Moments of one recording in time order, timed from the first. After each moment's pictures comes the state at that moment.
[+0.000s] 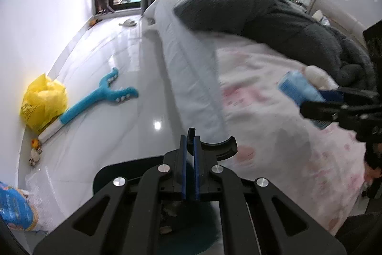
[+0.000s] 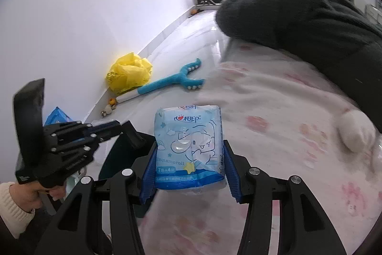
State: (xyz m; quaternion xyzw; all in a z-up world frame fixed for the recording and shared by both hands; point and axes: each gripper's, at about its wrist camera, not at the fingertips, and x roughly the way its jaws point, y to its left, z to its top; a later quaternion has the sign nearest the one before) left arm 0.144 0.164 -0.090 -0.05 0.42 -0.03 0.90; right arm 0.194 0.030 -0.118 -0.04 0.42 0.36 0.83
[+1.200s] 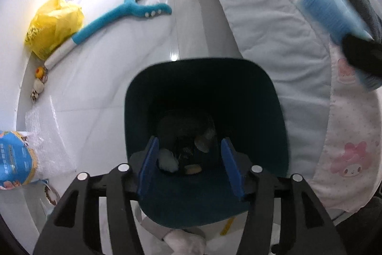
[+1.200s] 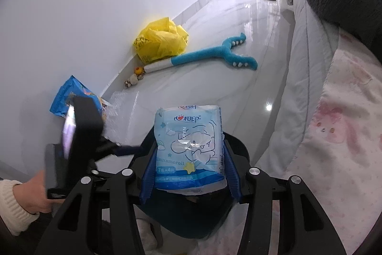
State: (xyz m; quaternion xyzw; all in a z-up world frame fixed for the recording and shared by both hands) left arm 0.110 0.252 -0.192 -0.10 0.59 0.01 0.80; right arm 0.169 0.179 -0.167 -0.09 0.48 0.42 0.76
